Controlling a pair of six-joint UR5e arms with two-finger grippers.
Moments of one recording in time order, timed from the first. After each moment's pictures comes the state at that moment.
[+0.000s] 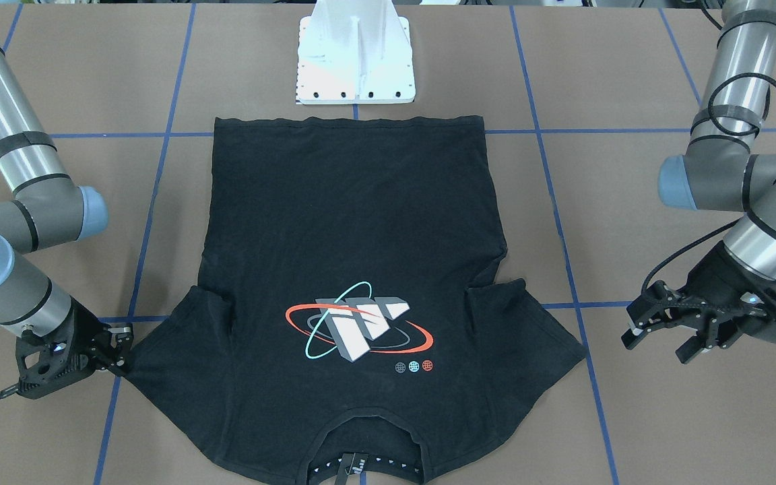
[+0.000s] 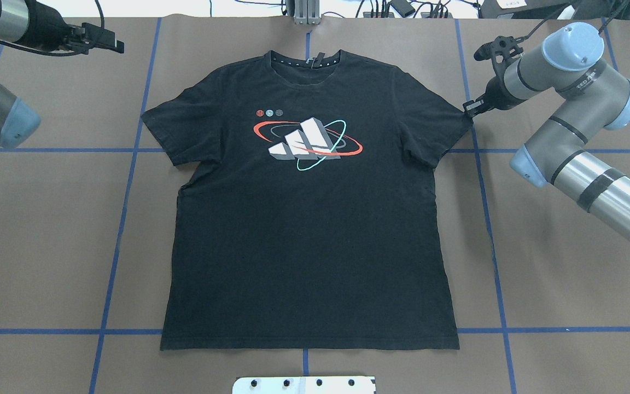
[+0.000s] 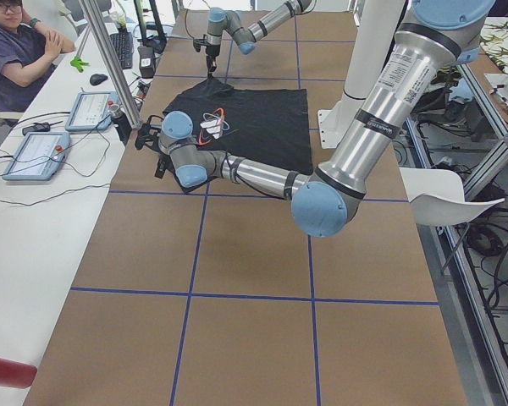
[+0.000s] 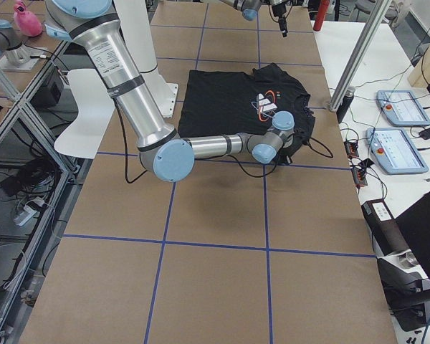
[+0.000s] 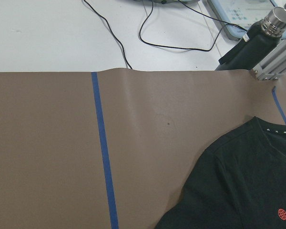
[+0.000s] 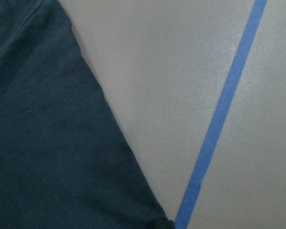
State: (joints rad) left arm -1.12 -2.07 -1.27 -2.49 -2.17 -0.89; right arm 0.97 -1.04 1.10 -0.81 2.11 0.57
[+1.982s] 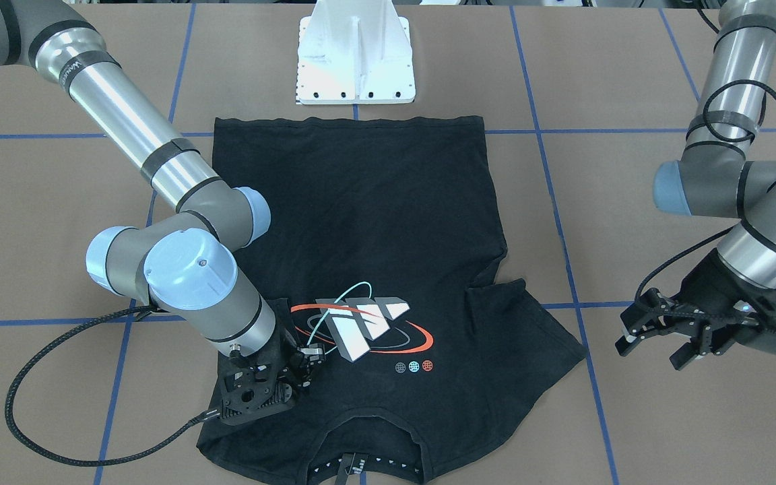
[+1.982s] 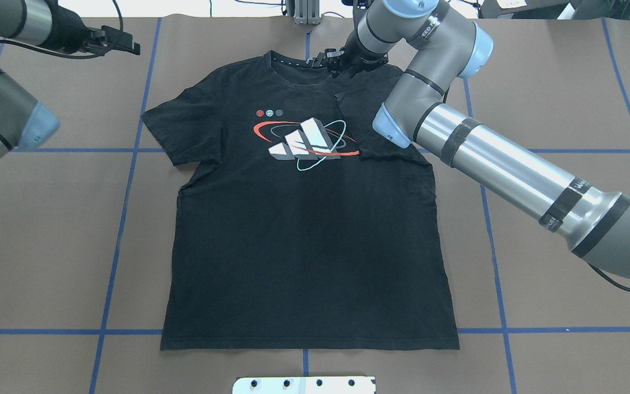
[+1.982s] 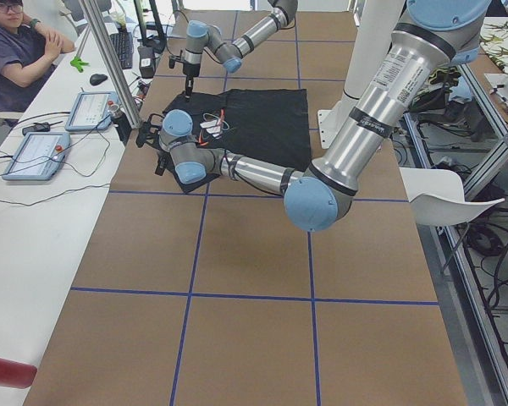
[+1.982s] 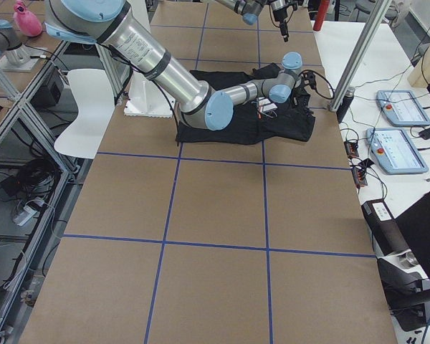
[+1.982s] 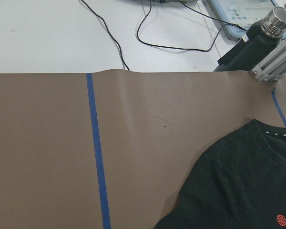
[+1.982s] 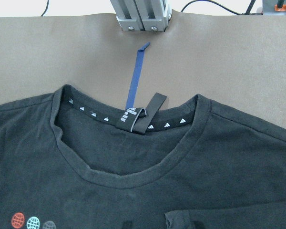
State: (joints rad) left arm -1.06 -2.12 -1.21 -2.54 -2.09 -0.94; right arm 0.86 -0.56 0.86 -0.85 2.04 0.97
